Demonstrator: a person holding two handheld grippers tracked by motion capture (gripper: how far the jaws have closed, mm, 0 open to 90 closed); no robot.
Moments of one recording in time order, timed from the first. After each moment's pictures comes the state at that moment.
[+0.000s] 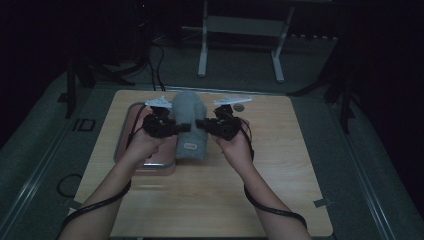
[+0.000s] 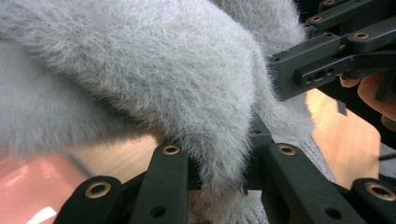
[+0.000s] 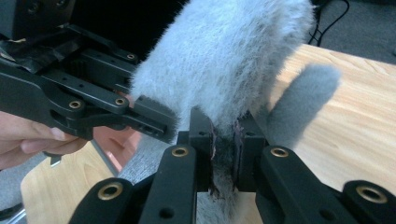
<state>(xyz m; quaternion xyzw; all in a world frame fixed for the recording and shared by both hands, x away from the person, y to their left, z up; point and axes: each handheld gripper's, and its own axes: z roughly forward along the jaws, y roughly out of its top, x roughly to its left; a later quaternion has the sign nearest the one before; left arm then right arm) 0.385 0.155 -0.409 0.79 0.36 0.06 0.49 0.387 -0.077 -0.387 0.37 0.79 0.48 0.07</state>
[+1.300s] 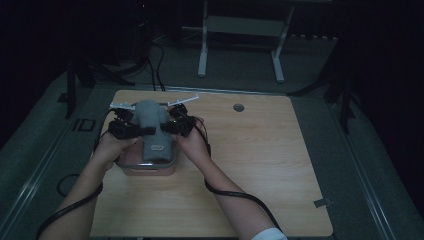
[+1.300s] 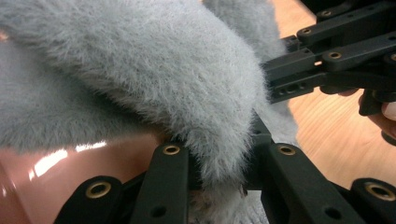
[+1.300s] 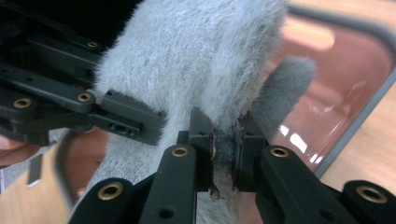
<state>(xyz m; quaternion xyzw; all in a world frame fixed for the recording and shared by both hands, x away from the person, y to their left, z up) 0.401 0.249 -0.461 0.77 0.47 0.04 0.43 0.434 0.039 -0.449 0.37 0.83 0.43 0.02</state>
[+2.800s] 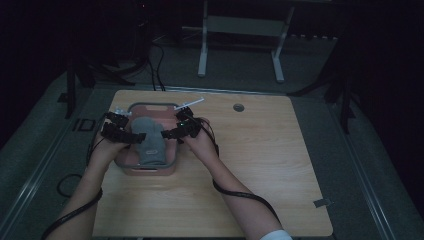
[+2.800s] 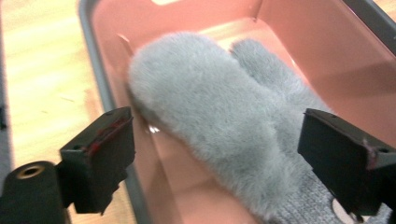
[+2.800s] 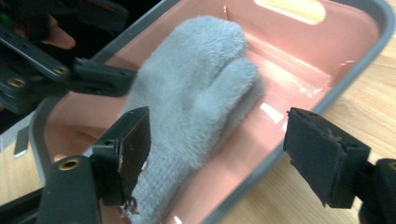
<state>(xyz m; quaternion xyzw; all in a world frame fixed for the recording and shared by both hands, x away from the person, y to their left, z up) 0.391 0.262 -0.469 0.77 0.53 0.20 0.30 0.442 0.017 -0.463 0.34 0.84 0.41 0.01</state>
